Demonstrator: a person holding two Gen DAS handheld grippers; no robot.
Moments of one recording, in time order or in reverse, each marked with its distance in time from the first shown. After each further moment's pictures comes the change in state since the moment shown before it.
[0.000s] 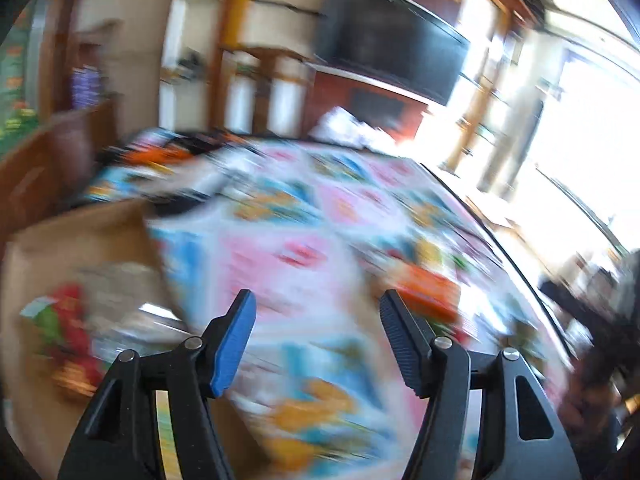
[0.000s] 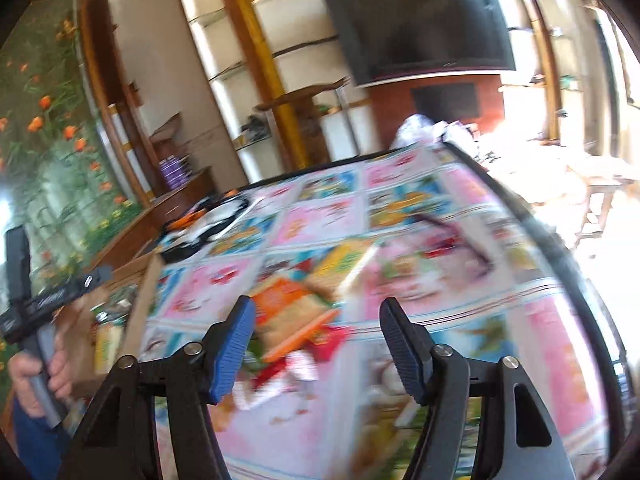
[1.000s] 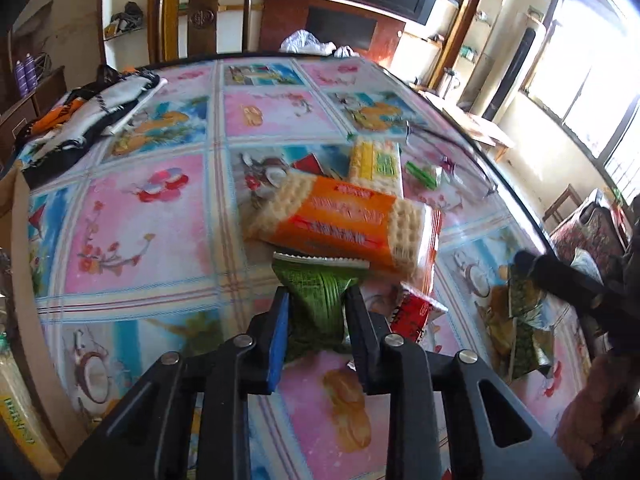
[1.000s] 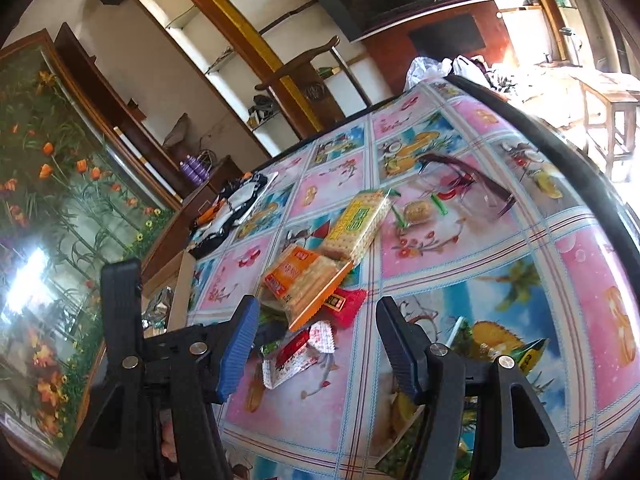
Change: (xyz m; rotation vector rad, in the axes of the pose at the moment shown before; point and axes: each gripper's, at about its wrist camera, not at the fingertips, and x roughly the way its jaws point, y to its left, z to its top) left arm 0.095 -0.076 -0.019 0.081 0.234 0.000; right arm 0.029 -0.016 -0.010 0.168 0.199 0.211
